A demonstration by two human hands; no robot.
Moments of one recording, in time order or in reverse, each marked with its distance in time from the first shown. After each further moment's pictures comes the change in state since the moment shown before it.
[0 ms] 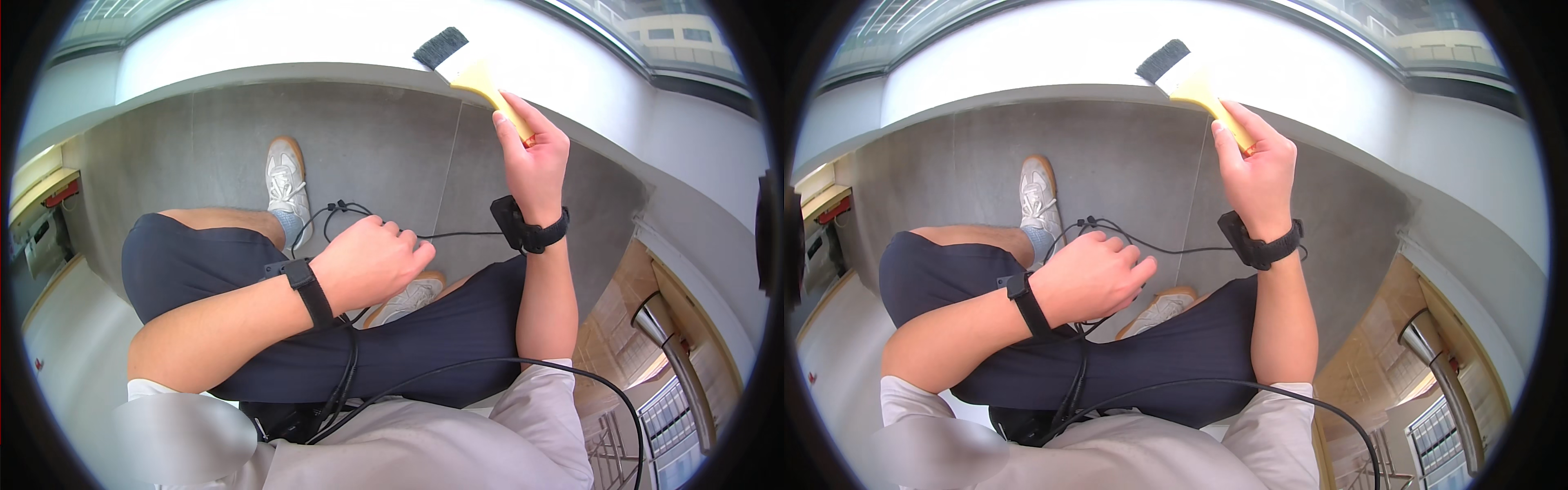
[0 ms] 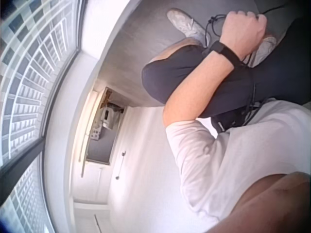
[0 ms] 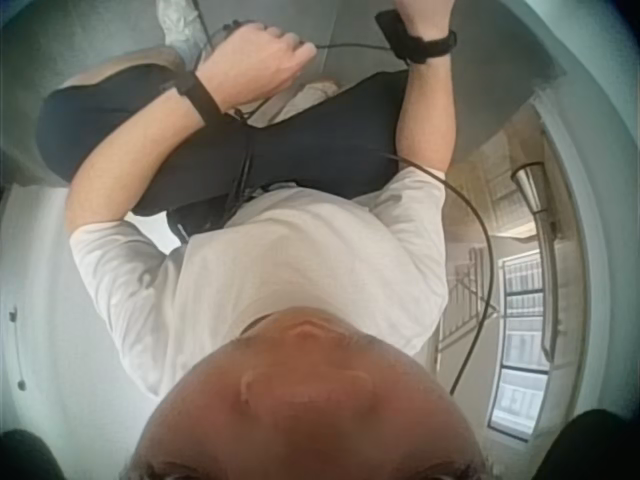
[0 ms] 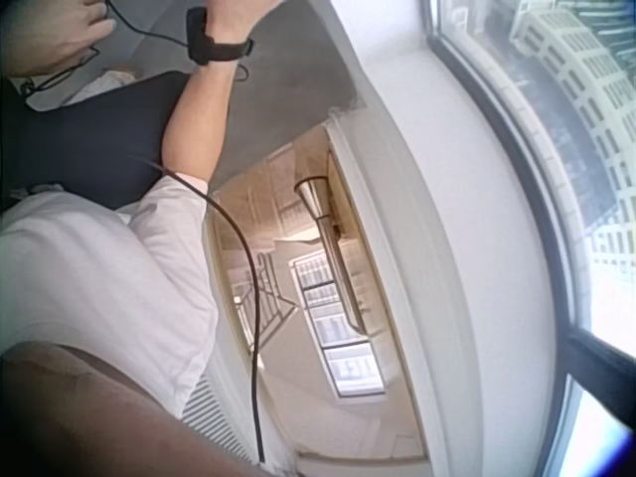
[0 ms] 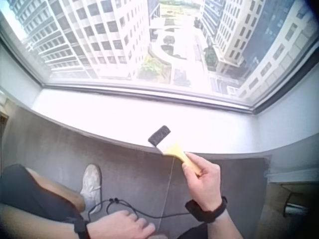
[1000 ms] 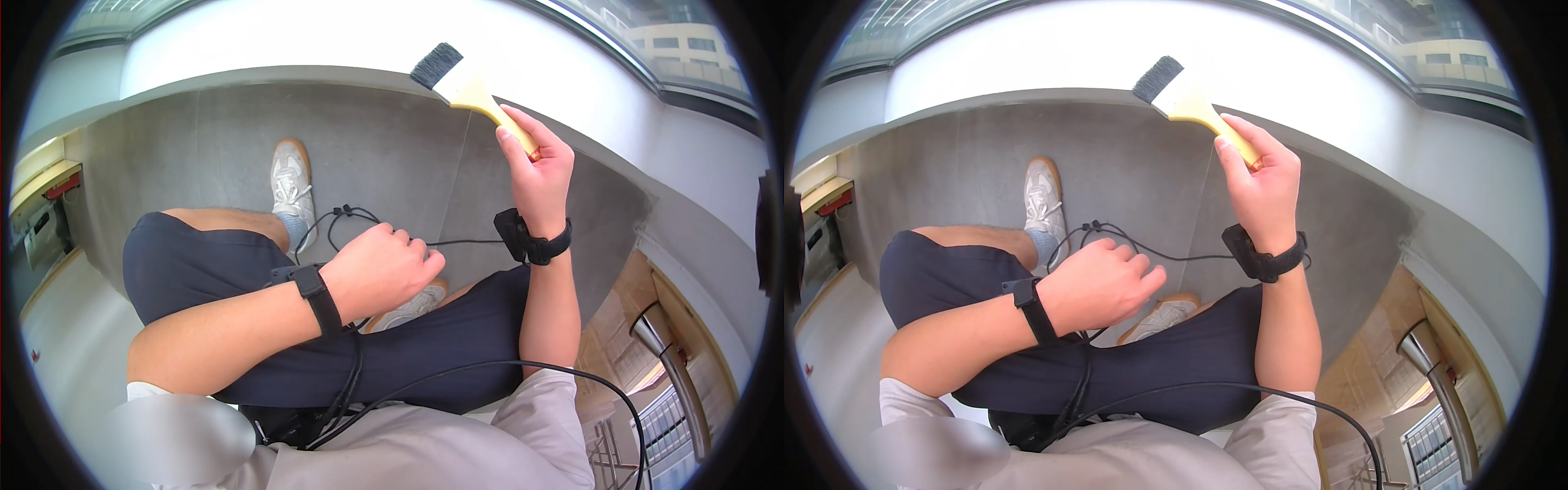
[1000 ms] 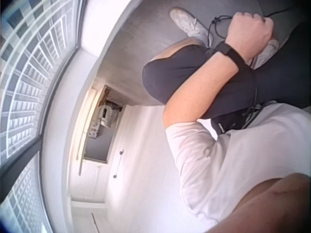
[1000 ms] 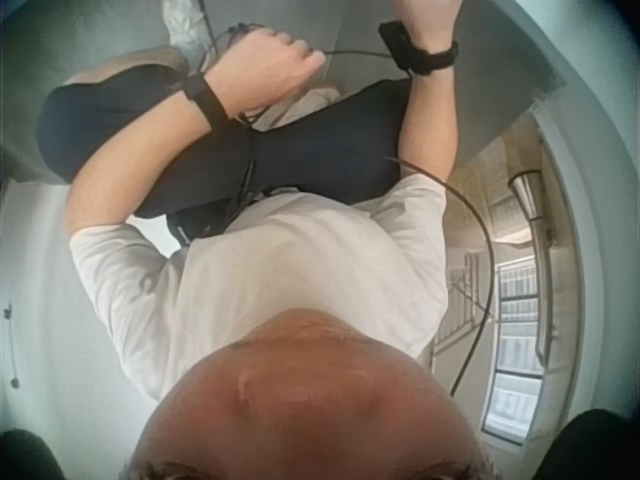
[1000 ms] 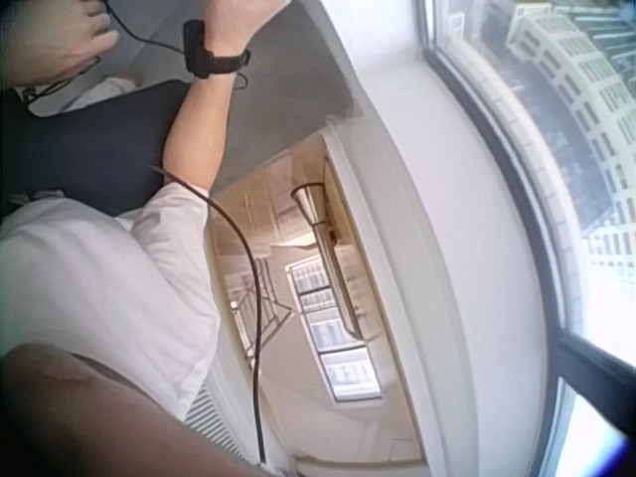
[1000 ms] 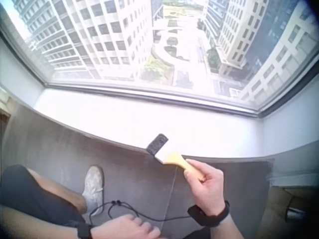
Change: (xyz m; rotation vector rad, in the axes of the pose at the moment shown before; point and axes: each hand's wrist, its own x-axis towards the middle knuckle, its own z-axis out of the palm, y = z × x) left_hand 0.000 -0.003 0.002 -0.006 0.065 0.008; right_hand -0.001 -0.002 0.002 0.119 -0.101 0.061
